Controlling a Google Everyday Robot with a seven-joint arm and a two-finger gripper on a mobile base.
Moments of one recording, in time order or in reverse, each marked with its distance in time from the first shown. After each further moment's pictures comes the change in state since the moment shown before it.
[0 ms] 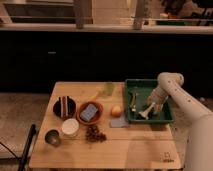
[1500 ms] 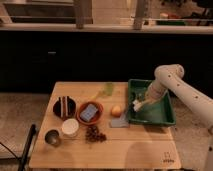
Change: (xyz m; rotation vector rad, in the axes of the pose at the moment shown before) arm -0.060 -0.008 -0.086 0.066 0.070 -0.160
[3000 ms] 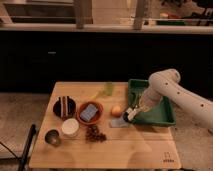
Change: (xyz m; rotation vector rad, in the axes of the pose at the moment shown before) arm -0.072 0.030 -0.016 -0.006 -0.025 -0.073
